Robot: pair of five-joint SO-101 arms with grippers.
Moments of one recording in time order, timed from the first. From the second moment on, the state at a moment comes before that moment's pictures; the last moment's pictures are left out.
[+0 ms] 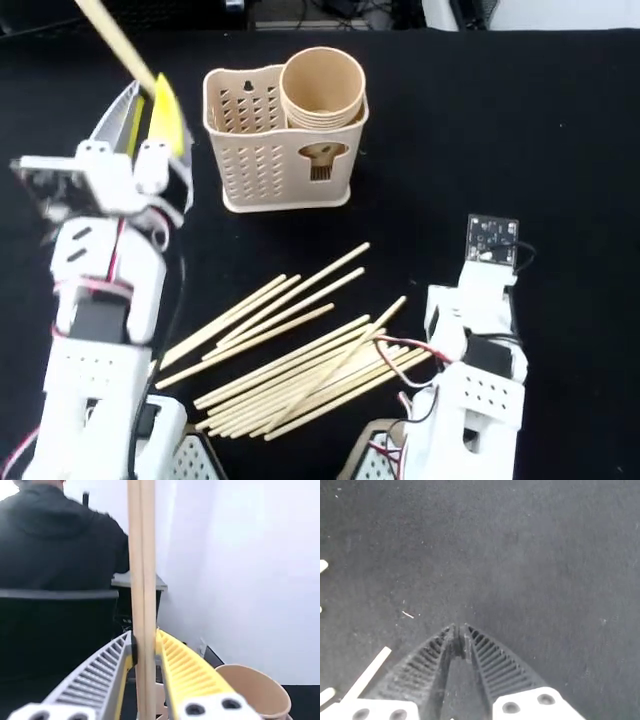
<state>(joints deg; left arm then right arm) 1.1 -57.6 53.0 2.2 8.0 19.7 -67.2 87.1 42.2 11.0</state>
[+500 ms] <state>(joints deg) 4.0 -26.0 28.8 1.0 9.7 17.1 -67.2 87.8 41.0 11.0</state>
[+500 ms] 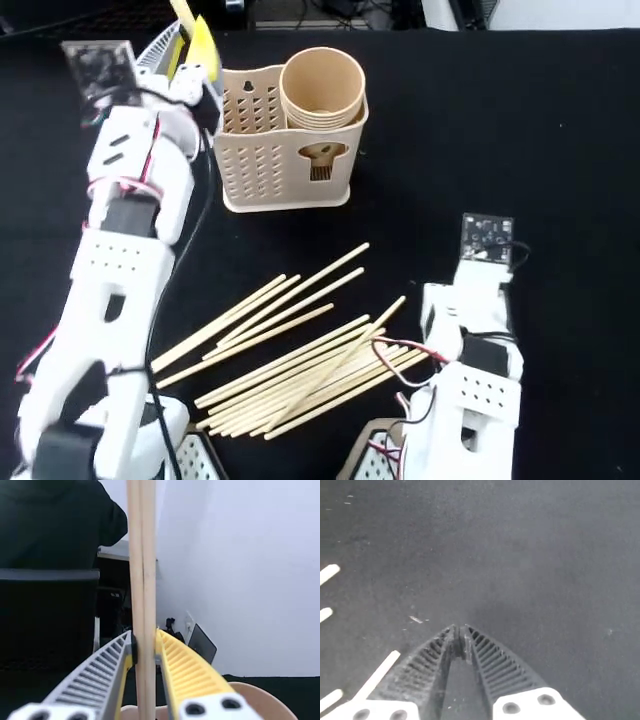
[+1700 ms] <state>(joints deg) 5.5 -36.6 24.2 43.0 6.2 14.8 -67.2 88.1 39.9 11.0</state>
